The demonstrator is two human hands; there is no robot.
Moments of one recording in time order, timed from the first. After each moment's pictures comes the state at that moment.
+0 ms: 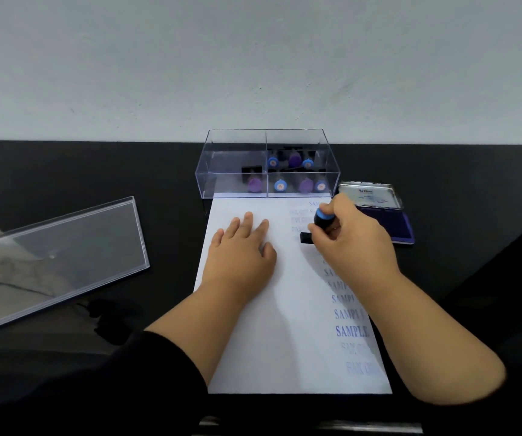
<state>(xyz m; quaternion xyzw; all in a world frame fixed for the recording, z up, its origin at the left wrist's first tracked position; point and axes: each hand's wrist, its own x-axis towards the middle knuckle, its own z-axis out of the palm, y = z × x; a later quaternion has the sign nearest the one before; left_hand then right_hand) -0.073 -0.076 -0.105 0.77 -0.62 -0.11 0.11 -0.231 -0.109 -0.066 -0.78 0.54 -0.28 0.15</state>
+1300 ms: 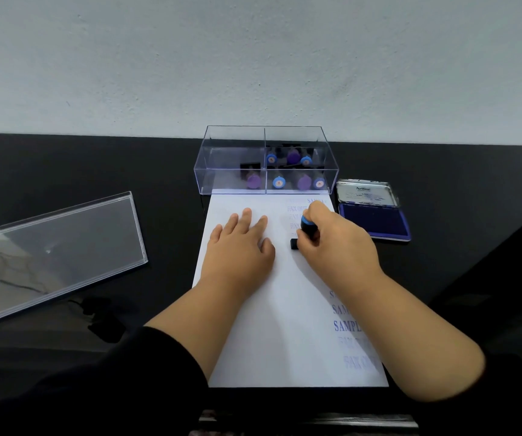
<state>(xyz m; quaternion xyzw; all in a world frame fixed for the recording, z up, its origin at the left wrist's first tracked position) -0.073 -0.075 -0.104 0.77 -0.61 -0.12 0.12 -0.219 -0.104 -0.076 -0.82 0.51 -0.25 0.08</state>
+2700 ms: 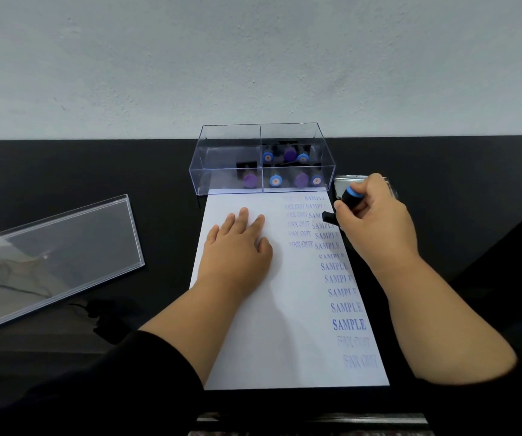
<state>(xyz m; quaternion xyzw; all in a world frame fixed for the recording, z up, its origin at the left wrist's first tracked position) -0.072 -0.075 -0.104 0.77 -0.62 -0.11 0.10 -0.254 -0.129 -0.067 -0.70 0.57 -0.37 0.19</state>
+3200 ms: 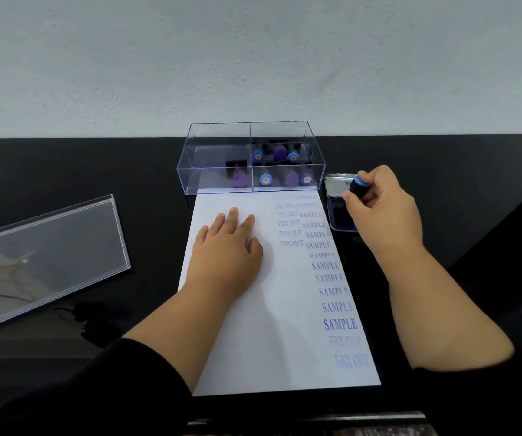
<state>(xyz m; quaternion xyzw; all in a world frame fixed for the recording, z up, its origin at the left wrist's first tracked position) -0.072 -0.075 -0.105 0.77 -0.62 -0.10 0.10 -0.271 -0.147 -0.070 -0.68 0.60 -0.39 0.18</state>
